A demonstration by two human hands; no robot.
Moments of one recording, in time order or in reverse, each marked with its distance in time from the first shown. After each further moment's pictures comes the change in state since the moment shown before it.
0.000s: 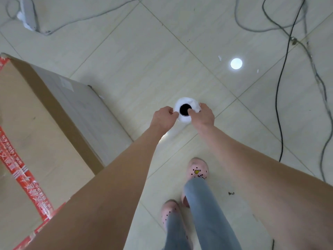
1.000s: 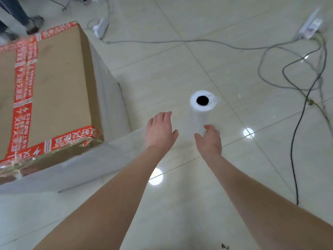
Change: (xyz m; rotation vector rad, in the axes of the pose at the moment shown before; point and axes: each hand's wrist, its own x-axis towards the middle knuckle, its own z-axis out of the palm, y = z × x) left_hand -0.056 -0.106 0.088 0.399 0.725 0.203; right_hand -0.021 0.114 0.019 -0.342 0.066 -0.457
